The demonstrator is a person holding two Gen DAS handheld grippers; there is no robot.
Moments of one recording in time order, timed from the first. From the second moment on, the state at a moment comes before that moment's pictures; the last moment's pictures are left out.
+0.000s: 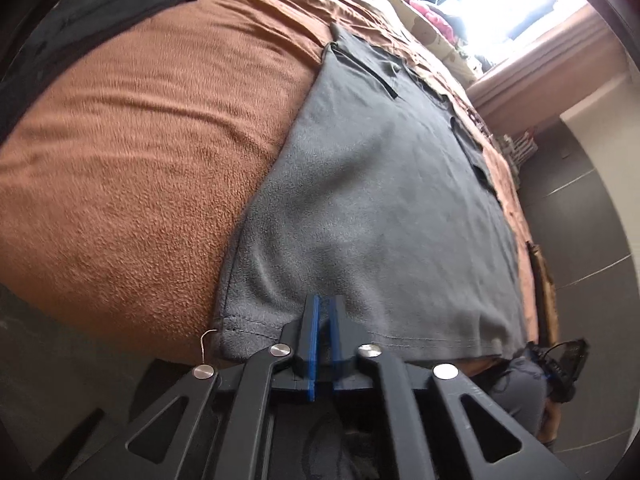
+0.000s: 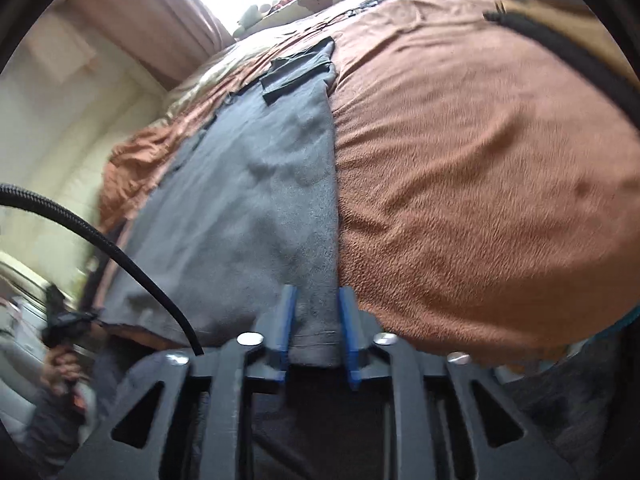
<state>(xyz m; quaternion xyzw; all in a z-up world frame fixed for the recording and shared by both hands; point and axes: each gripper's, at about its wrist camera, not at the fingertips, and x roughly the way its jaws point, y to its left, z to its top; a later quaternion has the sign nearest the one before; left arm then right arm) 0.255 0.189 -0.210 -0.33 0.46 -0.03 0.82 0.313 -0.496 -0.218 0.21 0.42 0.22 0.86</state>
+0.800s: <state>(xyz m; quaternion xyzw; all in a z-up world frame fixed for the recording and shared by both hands) 0.248 0.235 -0.206 -0.37 0.43 0.01 0.82 0.368 -0.524 -0.249 0.30 0.44 0.28 0.80</state>
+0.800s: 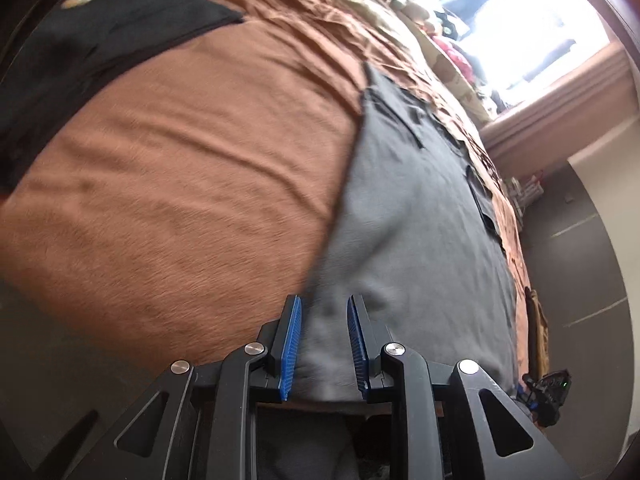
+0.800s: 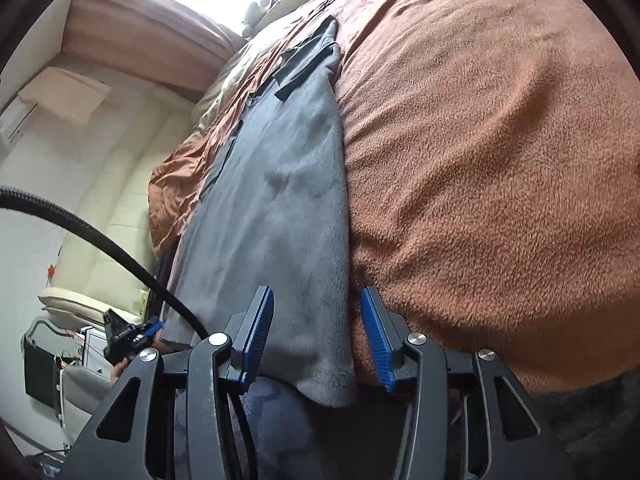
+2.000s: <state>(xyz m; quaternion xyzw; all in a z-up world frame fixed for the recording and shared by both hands) 0.232 0.236 -0.159 -0.45 0.32 -0.07 0.83 0.340 -0.507 -0.180 0.32 0.37 0.28 0.82</state>
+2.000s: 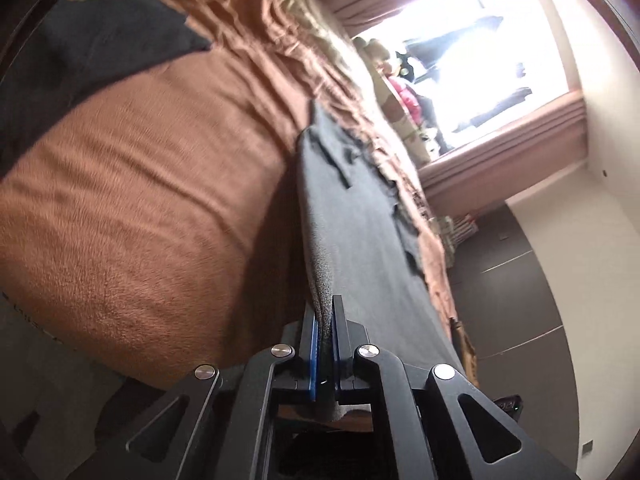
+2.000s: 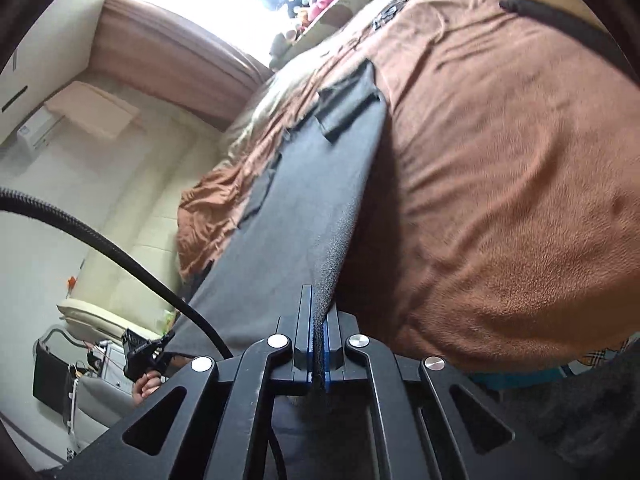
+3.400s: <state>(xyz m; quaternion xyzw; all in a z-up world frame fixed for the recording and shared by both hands) 0.221 0.237 0.007 -0.45 0.20 -0.10 0.86 0.304 -0.553 -0.091 0.37 0.25 0.28 0.85</state>
